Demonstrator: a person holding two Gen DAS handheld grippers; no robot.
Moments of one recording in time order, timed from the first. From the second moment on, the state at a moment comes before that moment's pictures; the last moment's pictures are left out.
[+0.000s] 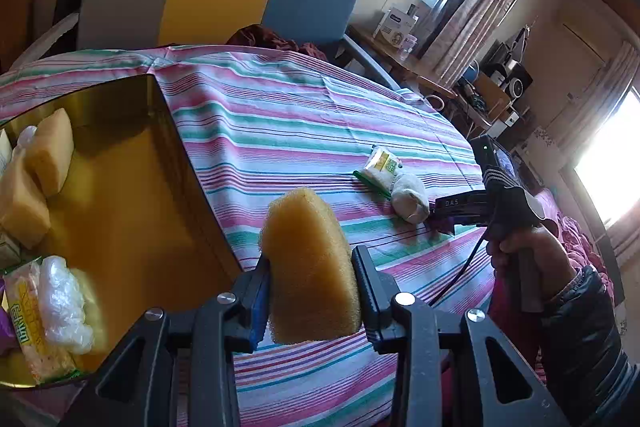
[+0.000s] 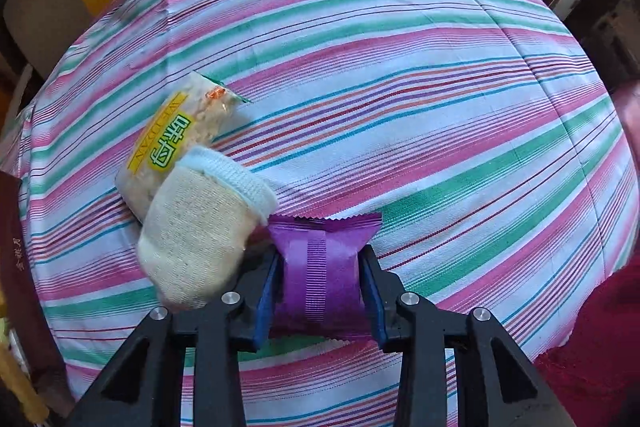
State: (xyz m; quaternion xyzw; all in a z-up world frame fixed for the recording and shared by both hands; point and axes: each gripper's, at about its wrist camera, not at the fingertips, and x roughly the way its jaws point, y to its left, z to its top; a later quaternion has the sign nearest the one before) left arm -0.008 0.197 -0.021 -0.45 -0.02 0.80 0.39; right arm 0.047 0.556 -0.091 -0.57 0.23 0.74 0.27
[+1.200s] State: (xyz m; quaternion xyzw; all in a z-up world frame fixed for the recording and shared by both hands) left arm -0.189 0.133 -0.052 -0.48 0.00 0.84 0.25; right arm 0.069 0.550 -0.081 -0.57 0.19 0.74 0.28
